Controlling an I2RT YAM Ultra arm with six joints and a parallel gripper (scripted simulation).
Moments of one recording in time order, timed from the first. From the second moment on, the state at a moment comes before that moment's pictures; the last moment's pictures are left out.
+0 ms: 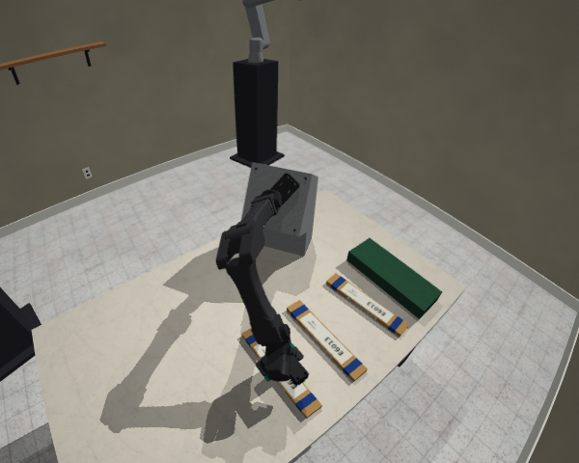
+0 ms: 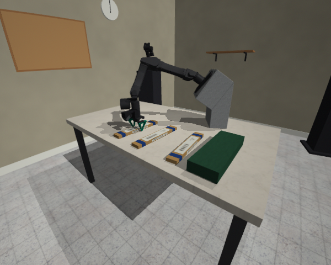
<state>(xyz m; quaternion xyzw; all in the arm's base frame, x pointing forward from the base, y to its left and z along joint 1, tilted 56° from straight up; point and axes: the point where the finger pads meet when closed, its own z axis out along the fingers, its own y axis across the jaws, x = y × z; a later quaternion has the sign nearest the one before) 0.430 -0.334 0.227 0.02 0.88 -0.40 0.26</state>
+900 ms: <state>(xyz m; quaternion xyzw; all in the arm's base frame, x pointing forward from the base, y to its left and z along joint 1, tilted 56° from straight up) 0.430 -0.334 0.227 0.02 0.88 -0.40 0.26</state>
